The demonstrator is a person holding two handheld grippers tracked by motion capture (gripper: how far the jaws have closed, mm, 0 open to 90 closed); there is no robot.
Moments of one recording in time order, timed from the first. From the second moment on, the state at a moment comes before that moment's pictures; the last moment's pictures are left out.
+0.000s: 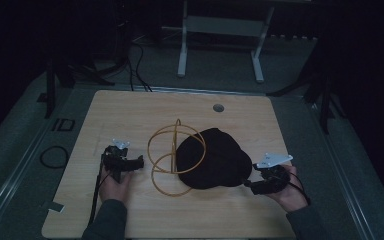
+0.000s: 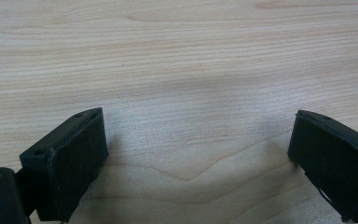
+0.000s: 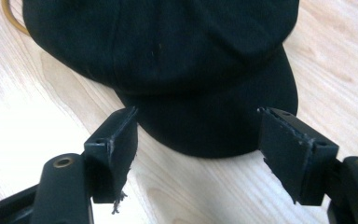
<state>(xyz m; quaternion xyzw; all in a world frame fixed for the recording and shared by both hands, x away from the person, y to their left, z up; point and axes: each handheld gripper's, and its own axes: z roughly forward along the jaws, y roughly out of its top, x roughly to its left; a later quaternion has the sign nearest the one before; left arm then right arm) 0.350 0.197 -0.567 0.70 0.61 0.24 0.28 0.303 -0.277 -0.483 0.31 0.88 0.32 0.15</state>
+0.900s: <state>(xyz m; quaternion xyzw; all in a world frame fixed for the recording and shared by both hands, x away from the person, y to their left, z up) 0.350 0.198 -0.567 0.70 0.61 0.24 0.28 0.340 -0.238 -0.461 0.26 0.90 0.31 0.14</state>
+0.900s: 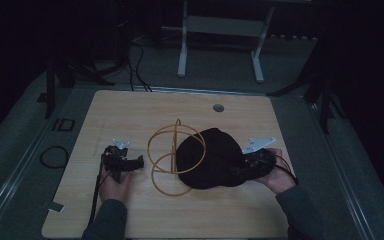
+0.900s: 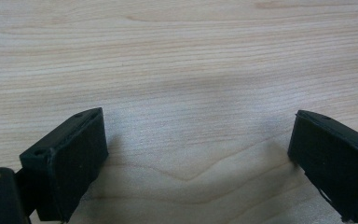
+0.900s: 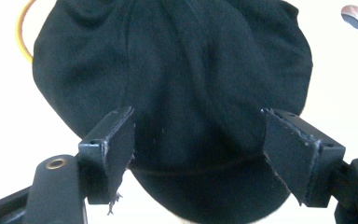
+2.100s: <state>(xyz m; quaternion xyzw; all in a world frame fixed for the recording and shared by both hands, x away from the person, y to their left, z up) 0.351 0.197 -0.567 0.70 0.61 0.24 0.28 0.396 -0.191 -0.462 0.22 0.94 0.25 0.10</state>
